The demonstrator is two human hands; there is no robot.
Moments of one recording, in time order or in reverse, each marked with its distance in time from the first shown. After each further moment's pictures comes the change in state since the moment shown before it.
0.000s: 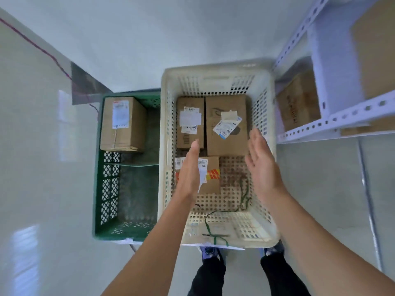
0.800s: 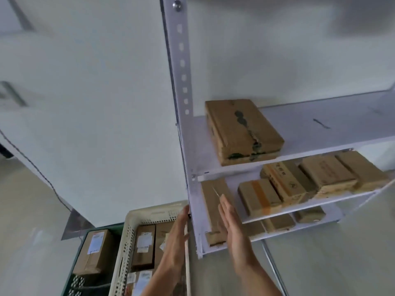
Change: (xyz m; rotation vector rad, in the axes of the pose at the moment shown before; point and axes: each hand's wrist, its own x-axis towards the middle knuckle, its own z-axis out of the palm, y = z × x) left_hand -0.429 0.240 0.236 0.003 -0.182 0.501; right_hand -0.343 -0.345 -0.213 0.107 -0.113 -0.455
